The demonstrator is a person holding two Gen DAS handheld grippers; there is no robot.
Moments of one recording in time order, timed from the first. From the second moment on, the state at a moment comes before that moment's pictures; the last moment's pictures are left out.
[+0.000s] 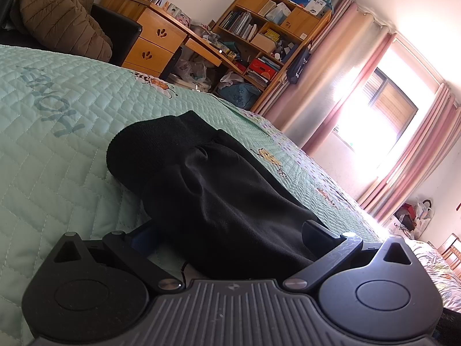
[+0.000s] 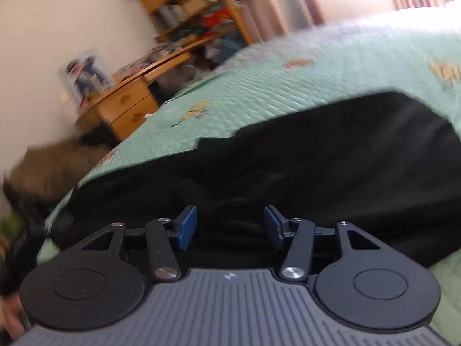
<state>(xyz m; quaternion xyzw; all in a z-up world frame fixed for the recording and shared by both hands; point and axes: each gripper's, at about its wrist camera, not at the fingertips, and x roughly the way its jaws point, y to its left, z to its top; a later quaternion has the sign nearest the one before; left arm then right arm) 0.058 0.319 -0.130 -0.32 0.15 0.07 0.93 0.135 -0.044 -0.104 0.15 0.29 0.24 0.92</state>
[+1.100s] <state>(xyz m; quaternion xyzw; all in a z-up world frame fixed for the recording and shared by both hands) 0.057 0.321 -0.130 -0.33 0.15 0.06 0.93 0.132 -0.033 -0.085 0.27 0.24 0.27 0.89</state>
